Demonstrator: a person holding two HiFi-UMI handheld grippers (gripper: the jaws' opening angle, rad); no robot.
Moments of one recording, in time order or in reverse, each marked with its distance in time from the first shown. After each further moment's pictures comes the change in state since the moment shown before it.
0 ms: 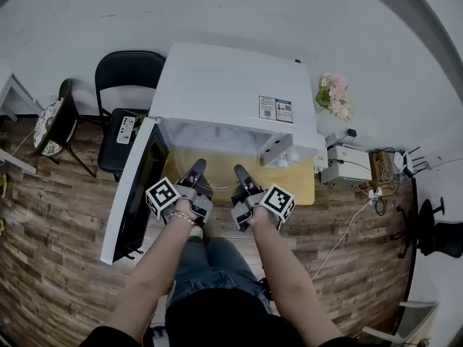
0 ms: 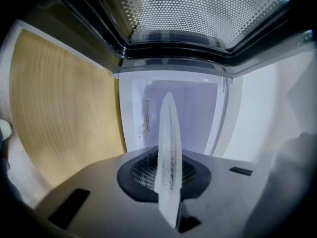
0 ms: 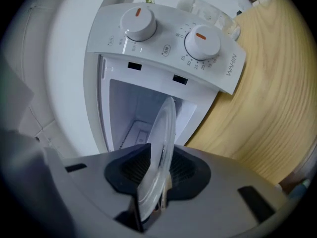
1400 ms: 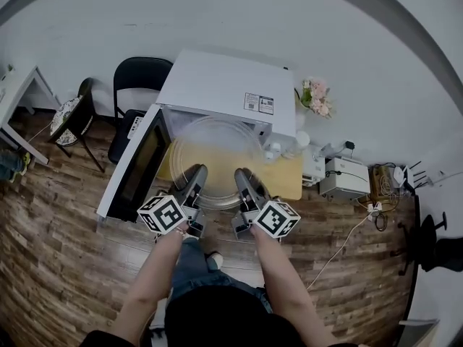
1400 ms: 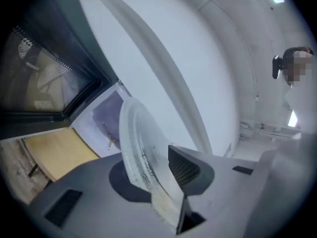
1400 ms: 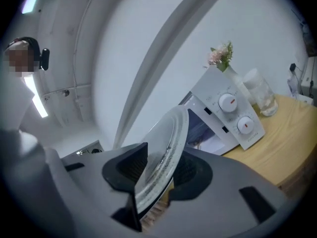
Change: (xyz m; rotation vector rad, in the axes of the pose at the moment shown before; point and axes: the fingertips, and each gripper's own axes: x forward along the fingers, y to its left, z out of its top) left arm -0.086 -0.129 -0.088 0.736 -0.026 -0.101; right arm -0.111 0.118 -0.007 -0.533 -0.022 0.166
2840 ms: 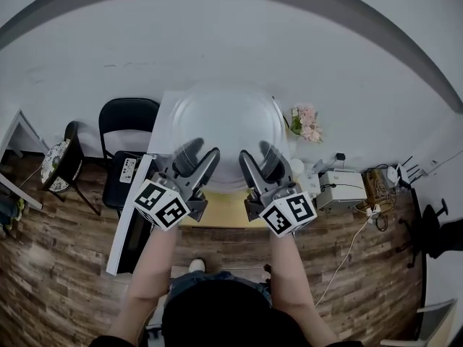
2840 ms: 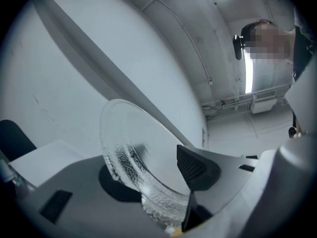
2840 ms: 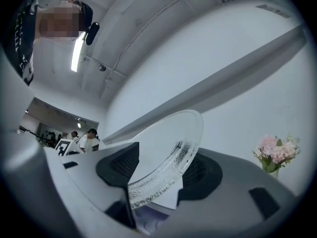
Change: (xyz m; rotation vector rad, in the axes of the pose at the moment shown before) left arm 0.111 -0.090 0.131 0.470 -0.070 -0.382; right arm 0.077 0.083 0.158 -0.642 -0.276 0.058
